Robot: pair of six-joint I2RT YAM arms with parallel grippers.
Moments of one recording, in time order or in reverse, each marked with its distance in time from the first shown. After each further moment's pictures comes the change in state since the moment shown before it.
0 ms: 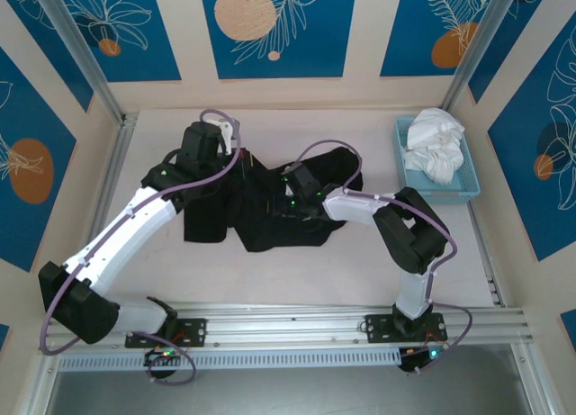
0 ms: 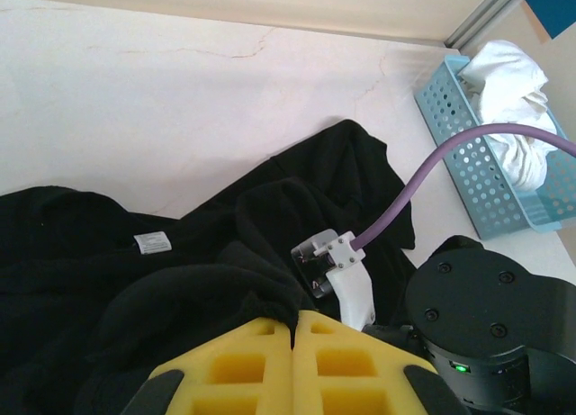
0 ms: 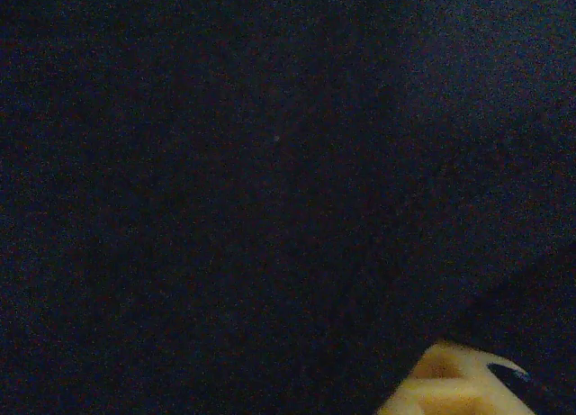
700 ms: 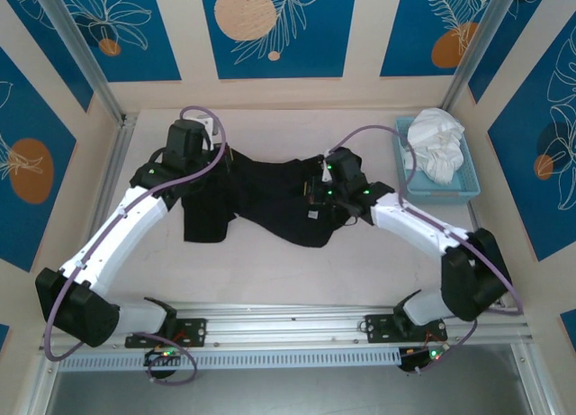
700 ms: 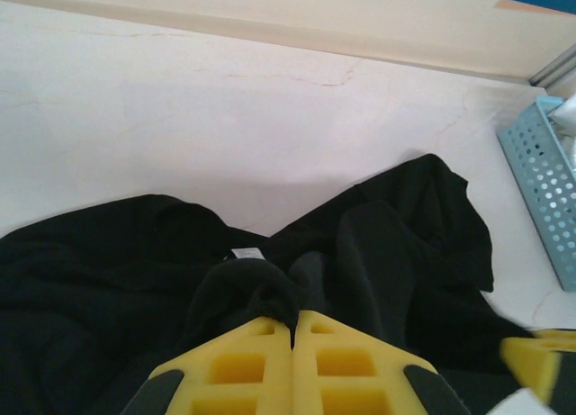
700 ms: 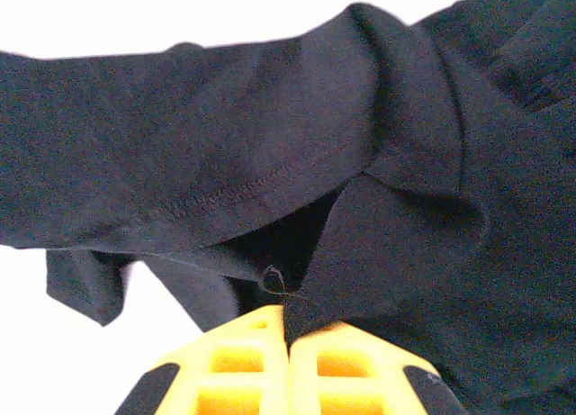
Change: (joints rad) left arm 0.111 -0.018 -0.025 -0.015 -0.069 0.026; right arm -0.153 -0.463 -0.142 -0.145 0.047 -0.115
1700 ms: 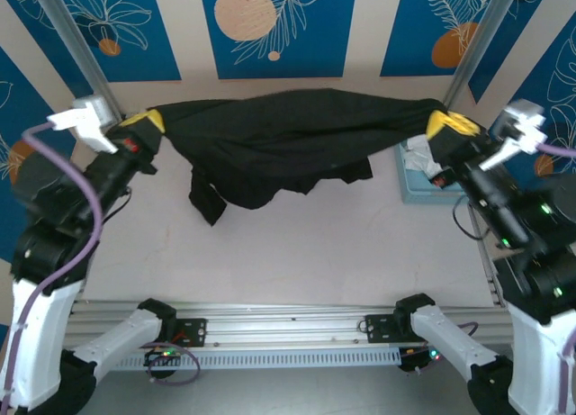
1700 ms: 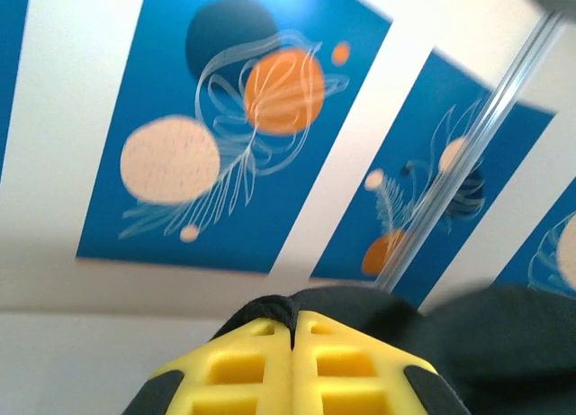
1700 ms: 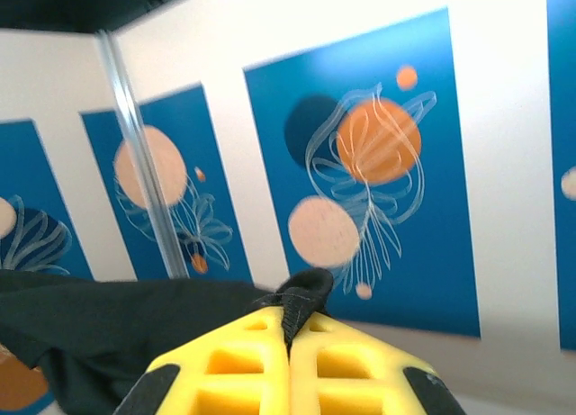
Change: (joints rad) left arm 0.026 -0.417 0.312 -0.025 0.013 -0.019; right arm -0.266 -0.603 0.694 -0.329 -0.061 -0.298
